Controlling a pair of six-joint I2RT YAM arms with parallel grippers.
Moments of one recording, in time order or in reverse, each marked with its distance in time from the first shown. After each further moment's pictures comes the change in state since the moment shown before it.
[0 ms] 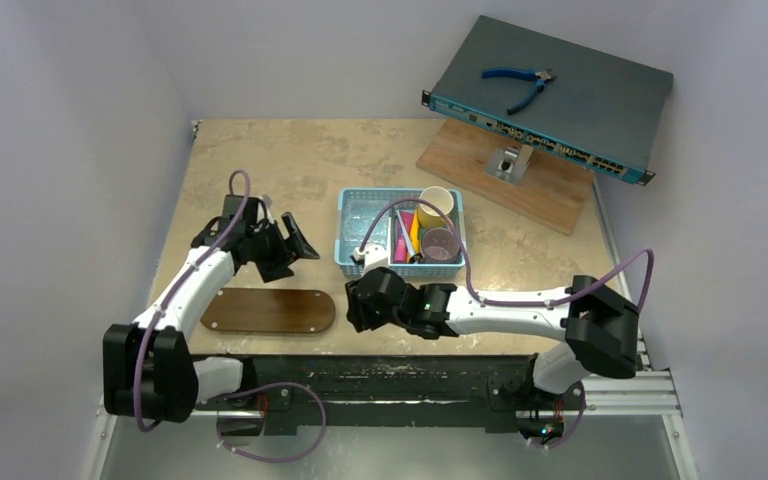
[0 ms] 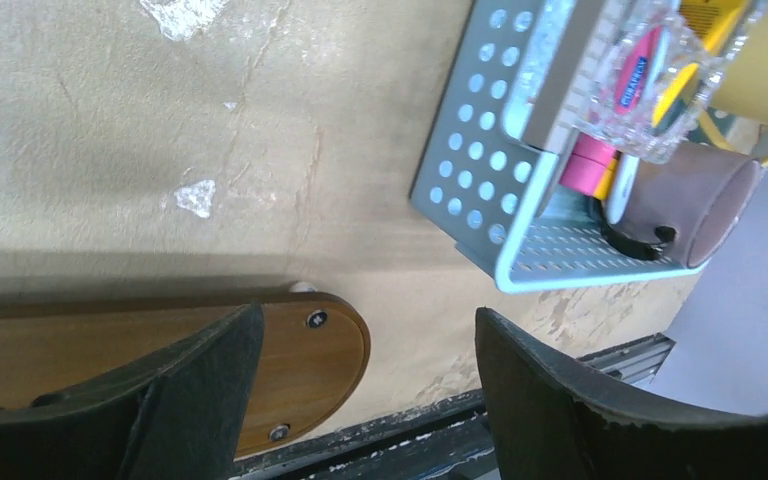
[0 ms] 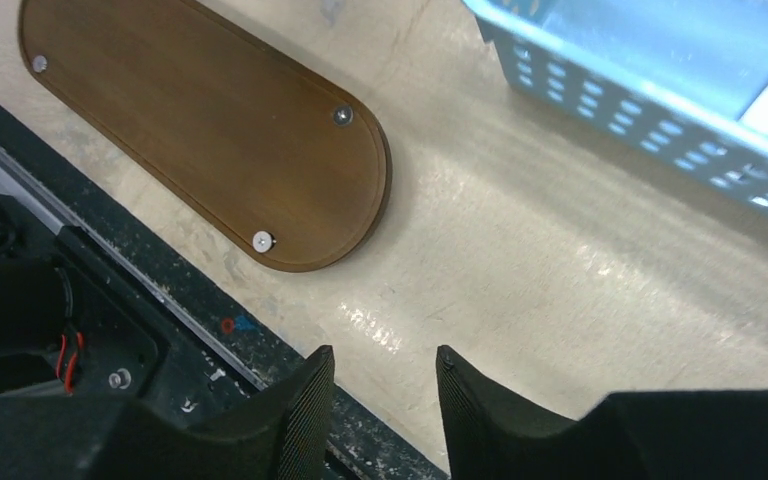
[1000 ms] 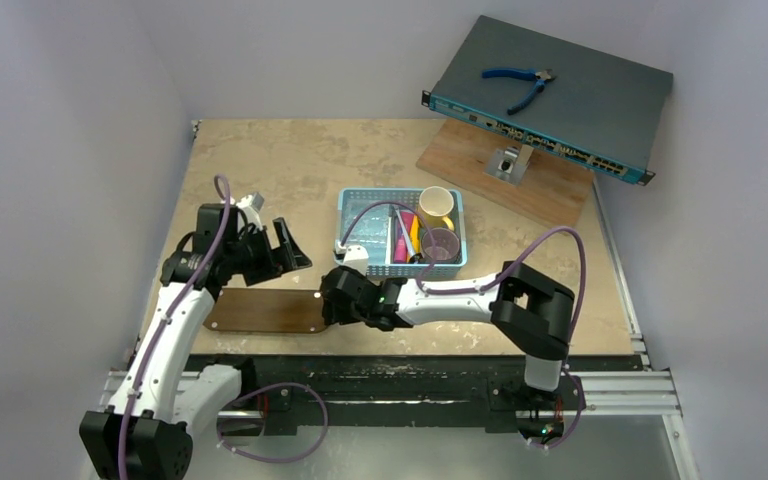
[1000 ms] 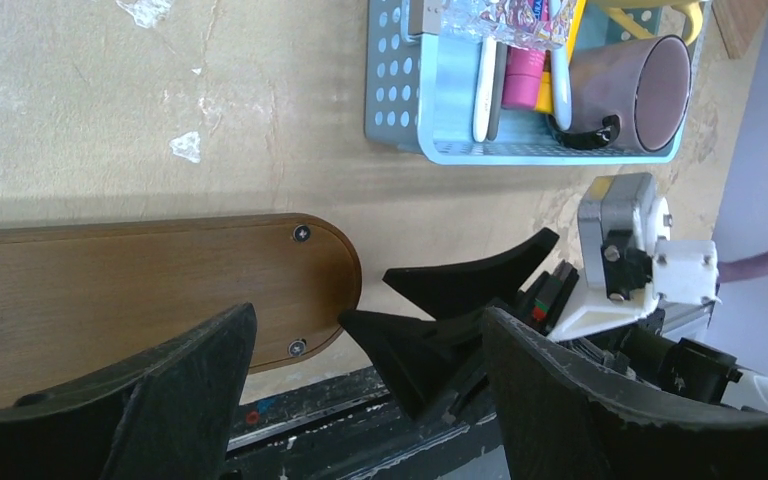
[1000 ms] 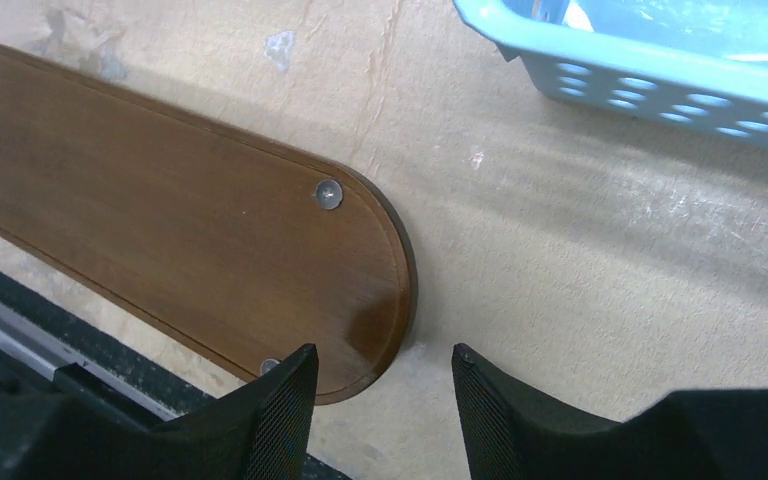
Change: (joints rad) left arm 0.000 -0.340 0.064 -0.237 0.011 0.165; right arm 0.000 0.327 0.201 -0.002 0.045 0.271
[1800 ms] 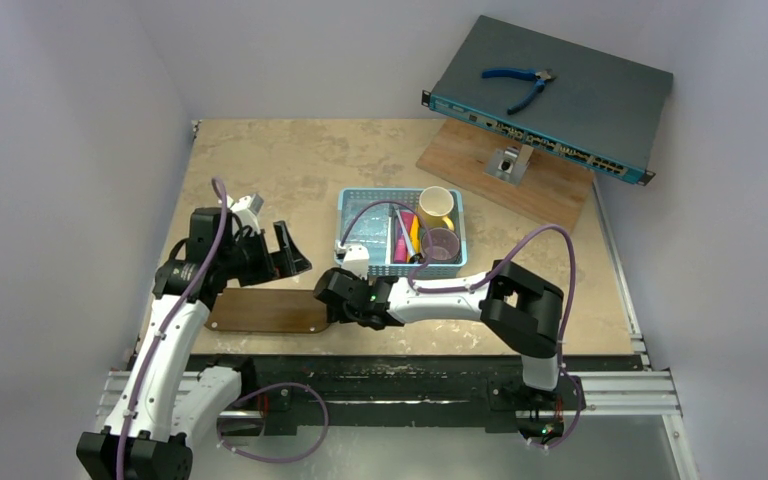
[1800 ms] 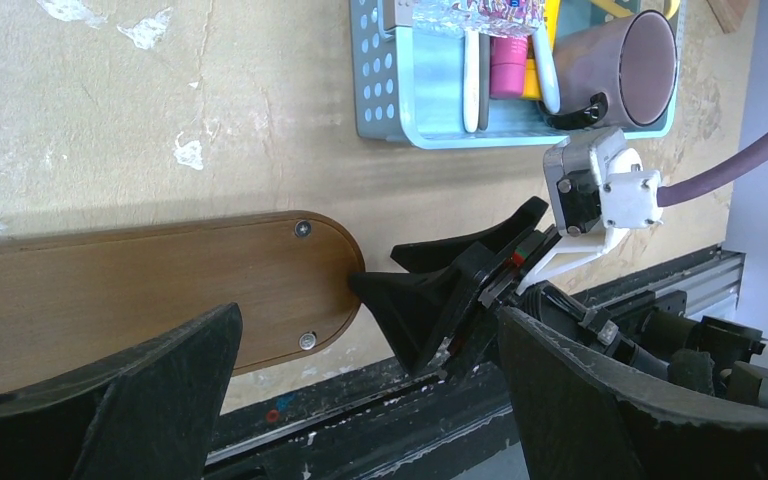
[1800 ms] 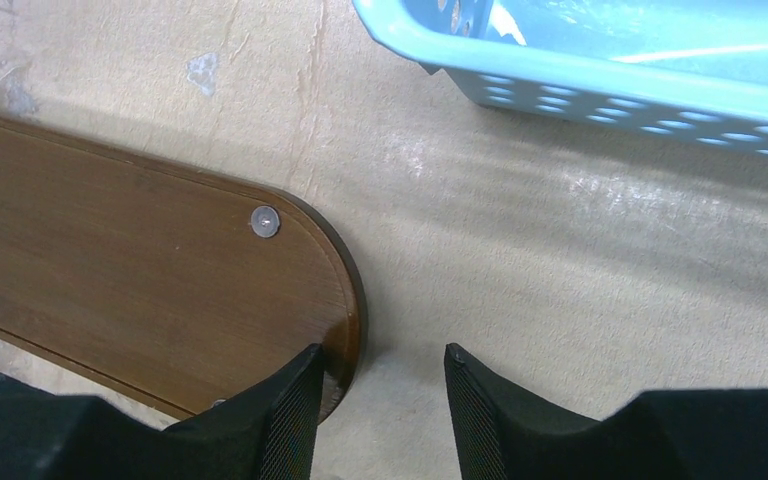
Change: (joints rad) left arm 0.000 -0.073 0.011 -0.038 0.015 0.081; right arm 0.000 0.067 0.081 -0.127 0.105 0.051
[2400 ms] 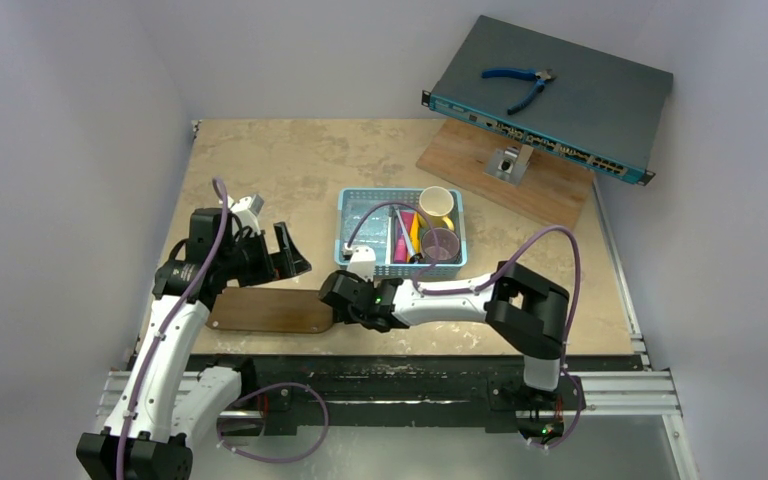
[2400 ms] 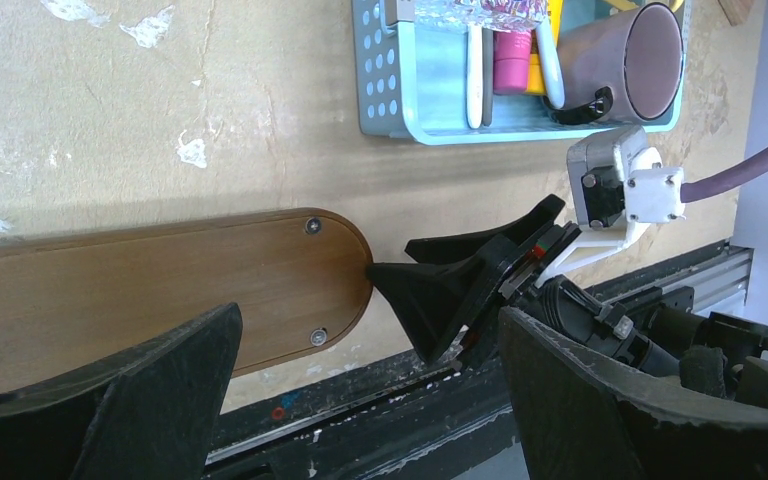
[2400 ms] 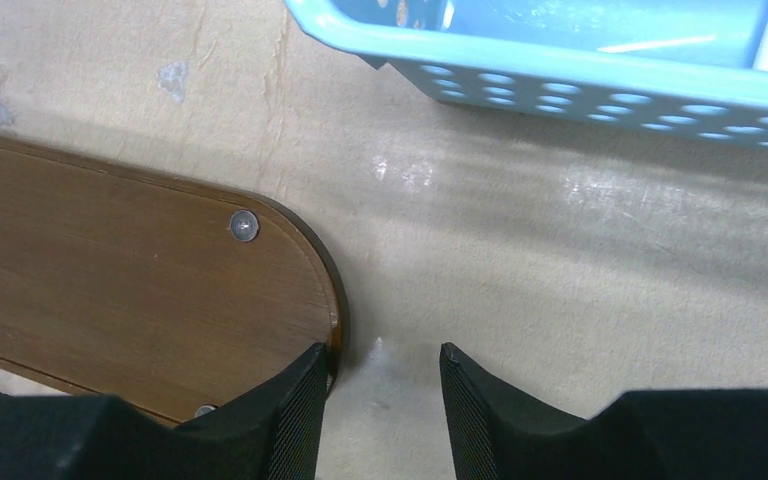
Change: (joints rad) left arm 0.000 -0.005 0.000 -0.008 -0.001 0.016; right arm 0.000 -0.024 -0.041 0.008 0.036 0.021
